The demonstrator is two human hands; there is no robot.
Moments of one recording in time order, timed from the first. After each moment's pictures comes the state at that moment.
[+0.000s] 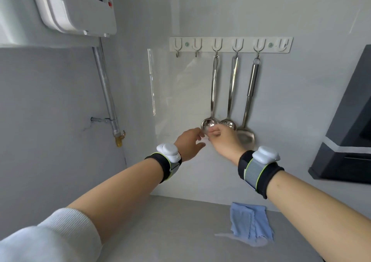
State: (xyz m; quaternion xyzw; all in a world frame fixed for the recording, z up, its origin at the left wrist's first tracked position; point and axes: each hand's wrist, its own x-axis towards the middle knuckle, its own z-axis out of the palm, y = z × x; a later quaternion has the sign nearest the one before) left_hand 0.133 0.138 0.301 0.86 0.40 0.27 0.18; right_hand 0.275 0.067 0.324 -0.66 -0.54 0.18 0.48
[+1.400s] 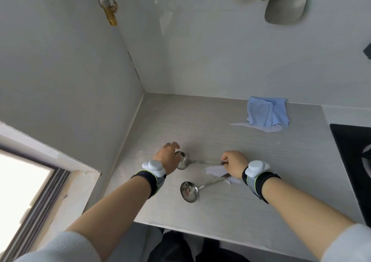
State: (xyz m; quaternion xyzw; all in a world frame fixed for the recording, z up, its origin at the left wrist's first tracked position) left_hand -0.036 -0.024 -0.020 0.76 0.59 0.00 0.26; right_hand 0.225 -0.101 -0.048 -0.74 -0.59 0.31 0.04
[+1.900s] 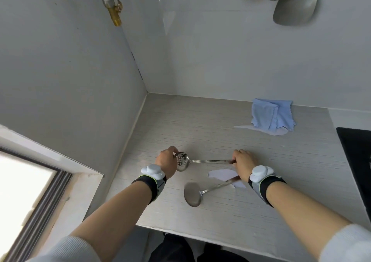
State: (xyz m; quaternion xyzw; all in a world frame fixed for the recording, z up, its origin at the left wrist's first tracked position) left_hand -0.043 -0.022 -0.027 0.68 0.66 0.05 0.32; right_hand 0.242 -0.095 -0.062 -0.75 -0.64 0.17 -0.05
